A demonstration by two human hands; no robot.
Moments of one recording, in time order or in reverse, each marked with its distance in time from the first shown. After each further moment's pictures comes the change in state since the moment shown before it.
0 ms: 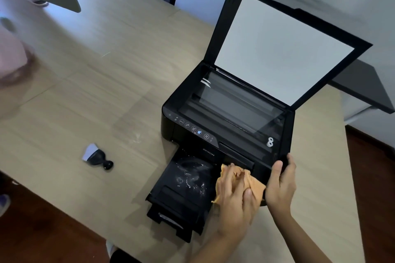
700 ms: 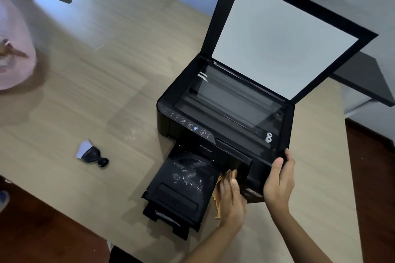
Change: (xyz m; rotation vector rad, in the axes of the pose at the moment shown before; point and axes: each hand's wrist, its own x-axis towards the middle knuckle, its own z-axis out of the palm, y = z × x) left_hand 0.010 -0.015 0.030 -0.368 -0.021 -0.628; right_hand 0.000 0.001 0.000 0.071 0.001 0.054
